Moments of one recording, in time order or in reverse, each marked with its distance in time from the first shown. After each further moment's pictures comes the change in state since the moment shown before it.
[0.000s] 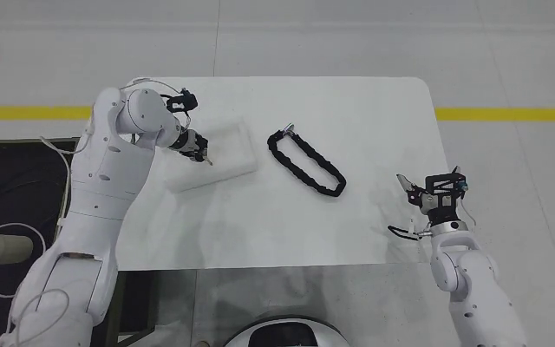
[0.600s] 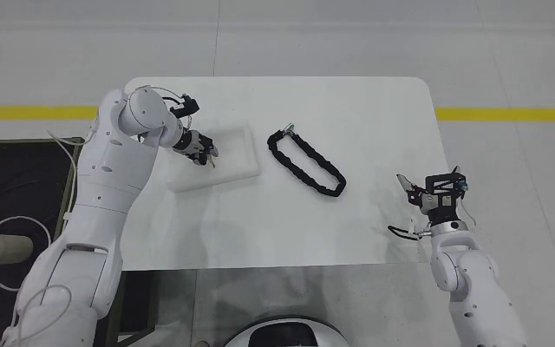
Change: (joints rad) left arm -0.049 -0.040 -0.005 0.192 -0.128 0.028 0.044; right arm 0.000 0.000 0.000 0.000 0.000 0.000 0.000
